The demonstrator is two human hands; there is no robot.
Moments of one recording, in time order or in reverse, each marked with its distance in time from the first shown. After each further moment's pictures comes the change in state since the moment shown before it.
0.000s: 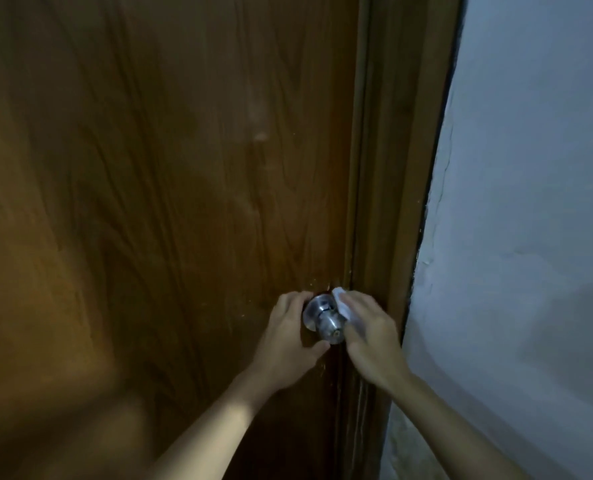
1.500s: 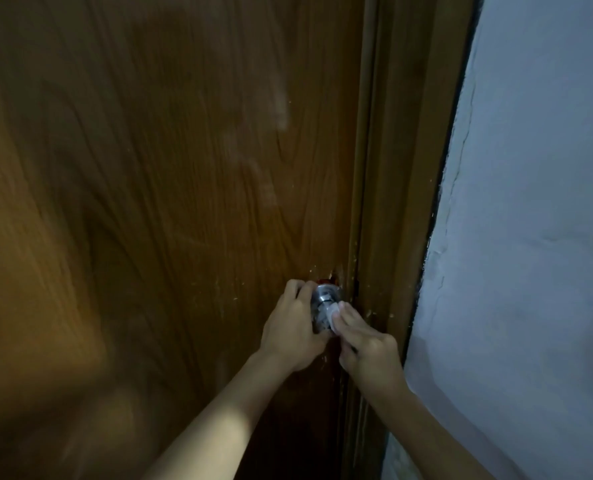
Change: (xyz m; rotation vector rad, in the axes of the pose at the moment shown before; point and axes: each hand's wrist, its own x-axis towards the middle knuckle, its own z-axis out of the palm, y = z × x) left_hand 0.018 0.004 0.031 0.231 0.034 -0.112; right_hand -0.013 0.050 0.019 -0.202 -0.038 -0.282
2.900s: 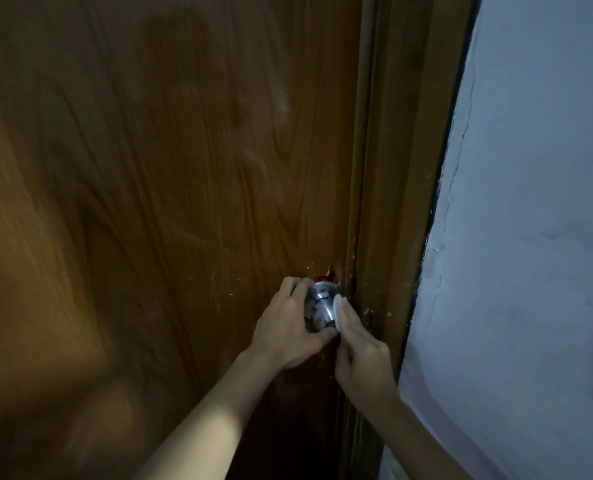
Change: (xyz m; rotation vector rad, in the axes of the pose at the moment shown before) left_hand -0.002 -0.005 0.000 0.014 0.019 0.058; right_hand -0.011 0.003 0.014 0.164 0.068 0.046
